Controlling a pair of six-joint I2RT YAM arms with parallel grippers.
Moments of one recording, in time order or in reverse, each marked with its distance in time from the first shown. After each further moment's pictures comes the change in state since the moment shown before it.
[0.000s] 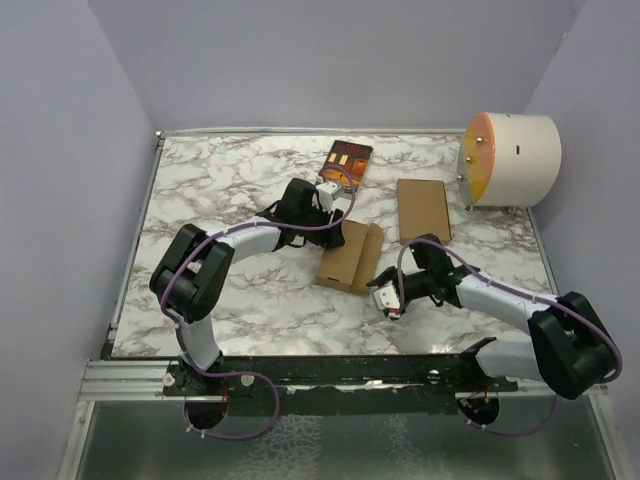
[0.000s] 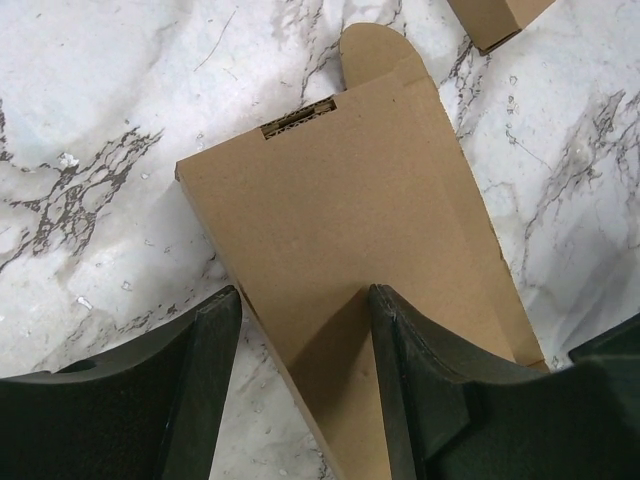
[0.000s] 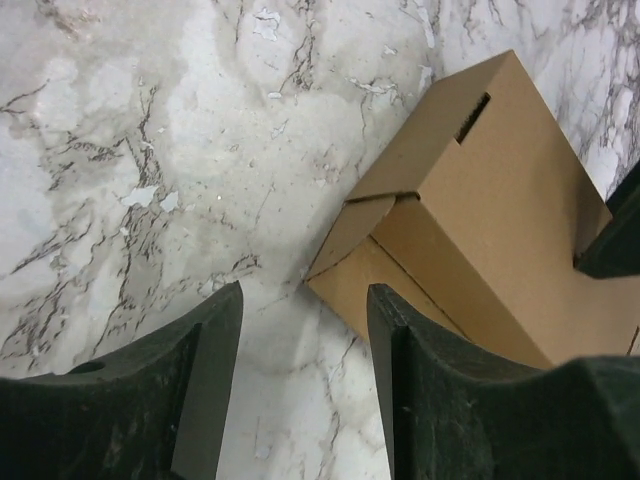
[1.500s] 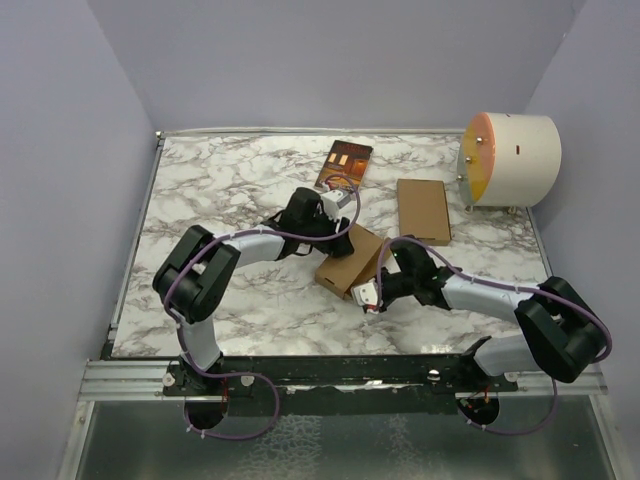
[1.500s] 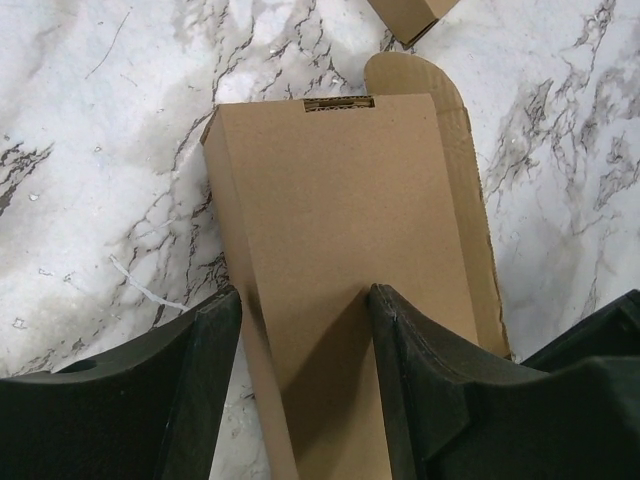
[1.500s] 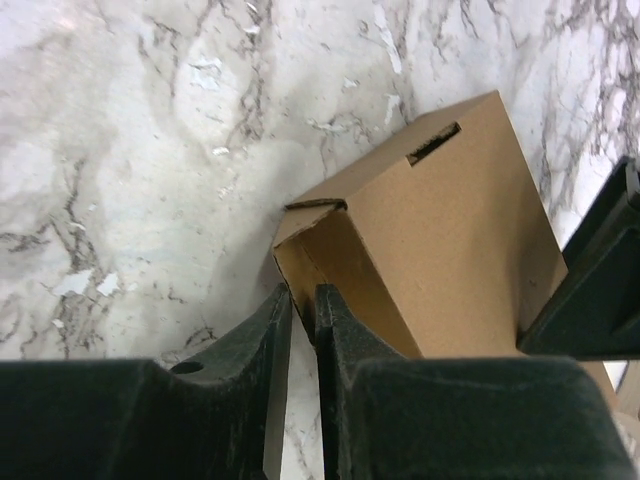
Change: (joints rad) left arm -0.044 0.013 -0.072 0.149 0.074 -0.050; right arm 0.182 0.104 0.009 0.267 0.181 0.233
